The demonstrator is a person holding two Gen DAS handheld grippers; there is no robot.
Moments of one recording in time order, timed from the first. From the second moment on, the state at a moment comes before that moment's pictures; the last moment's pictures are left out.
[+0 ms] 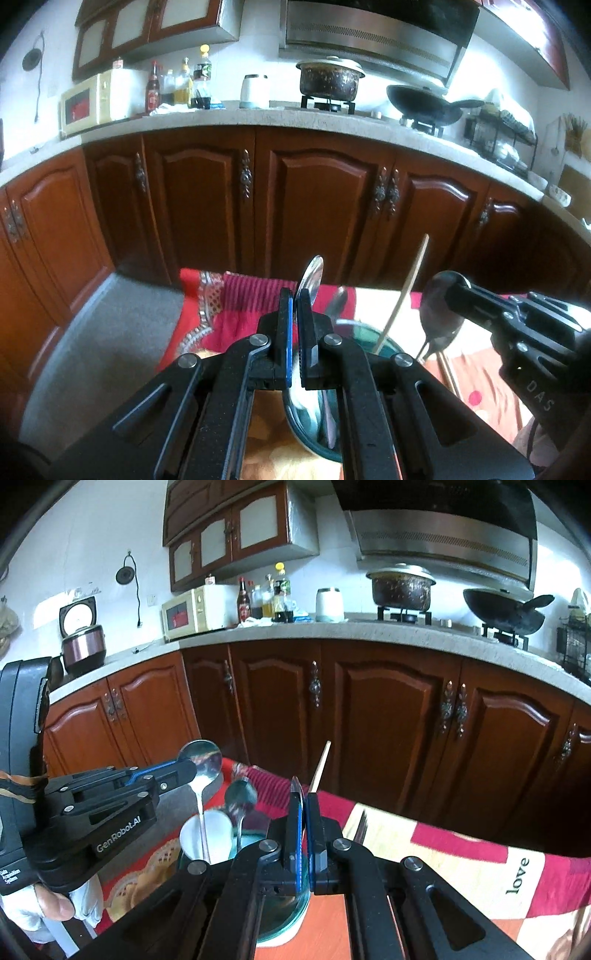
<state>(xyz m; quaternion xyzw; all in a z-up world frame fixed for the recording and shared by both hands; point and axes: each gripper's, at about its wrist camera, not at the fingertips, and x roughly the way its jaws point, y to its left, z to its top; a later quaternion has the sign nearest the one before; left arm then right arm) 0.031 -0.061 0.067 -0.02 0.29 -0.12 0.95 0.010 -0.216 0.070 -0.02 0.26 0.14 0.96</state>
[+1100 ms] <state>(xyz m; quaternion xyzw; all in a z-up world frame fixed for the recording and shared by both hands) 0.006 -0.068 0.045 -0.04 0.34 -0.11 0.93 -0.001 -0.230 0.047 0.00 0.32 0.13 0.94</state>
